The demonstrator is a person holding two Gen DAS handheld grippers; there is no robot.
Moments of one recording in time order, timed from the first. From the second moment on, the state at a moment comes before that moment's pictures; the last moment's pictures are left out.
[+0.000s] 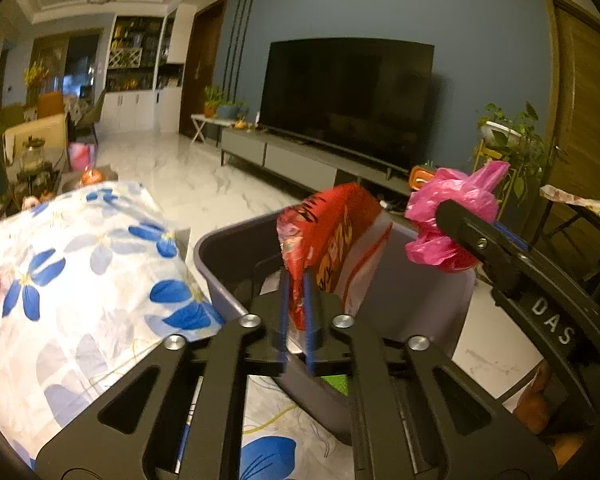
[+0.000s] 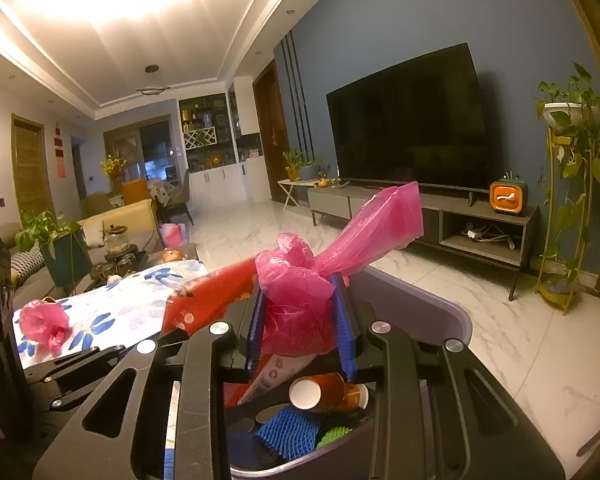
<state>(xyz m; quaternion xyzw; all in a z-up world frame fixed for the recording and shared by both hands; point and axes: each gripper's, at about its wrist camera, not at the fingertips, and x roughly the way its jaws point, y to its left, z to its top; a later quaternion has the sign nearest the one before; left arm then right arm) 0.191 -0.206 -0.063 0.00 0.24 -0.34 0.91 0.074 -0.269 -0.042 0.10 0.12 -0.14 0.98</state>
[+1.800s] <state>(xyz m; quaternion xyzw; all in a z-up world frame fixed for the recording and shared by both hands) 0.131 0.110 -0.039 -0.09 0.18 0.07 0.98 0.088 -0.123 -0.031 0.06 0.12 -0.03 0.99</state>
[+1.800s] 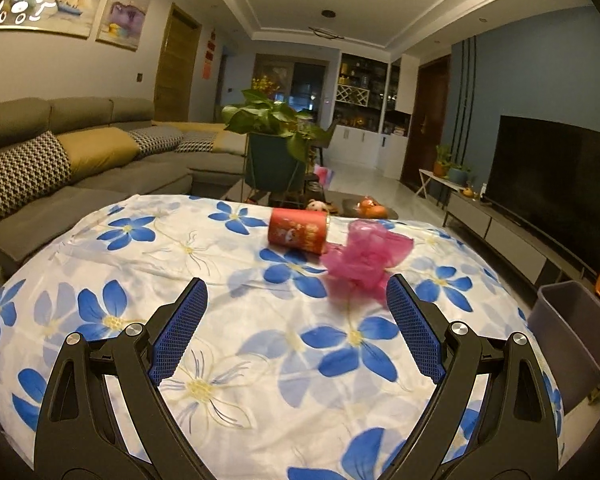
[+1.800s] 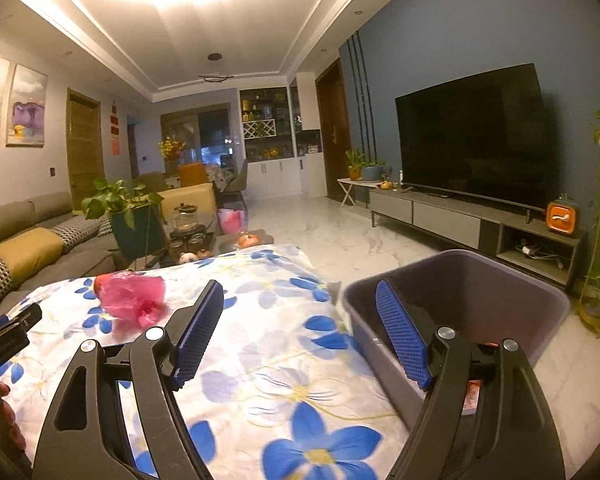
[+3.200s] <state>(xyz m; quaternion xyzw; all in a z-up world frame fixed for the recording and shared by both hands) 0.247 0.112 -0.051 -0.07 0.22 -0.02 0.97 0.178 -0.050 -0.038 0.04 0.16 0.05 0.98</state>
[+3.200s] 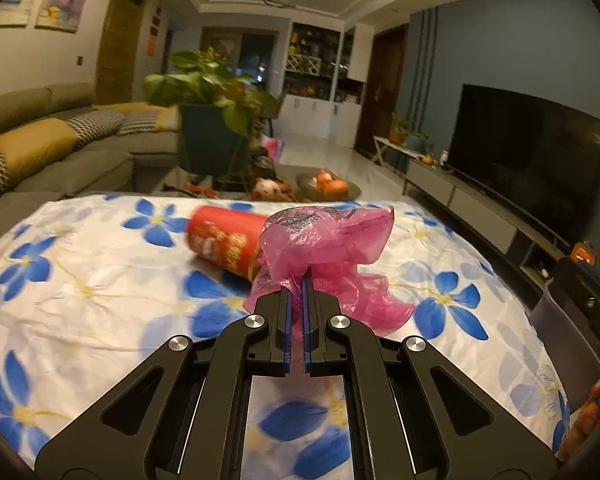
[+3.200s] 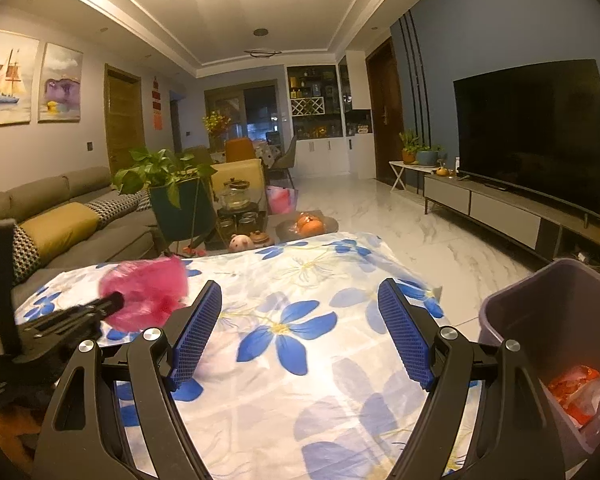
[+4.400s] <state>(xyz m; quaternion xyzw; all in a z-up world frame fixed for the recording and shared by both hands) 0.195 0.232 -0.042 -0.13 0.20 0.05 0.97 0.233 0.093 -0.060 -0.02 0.20 0.17 0.96</state>
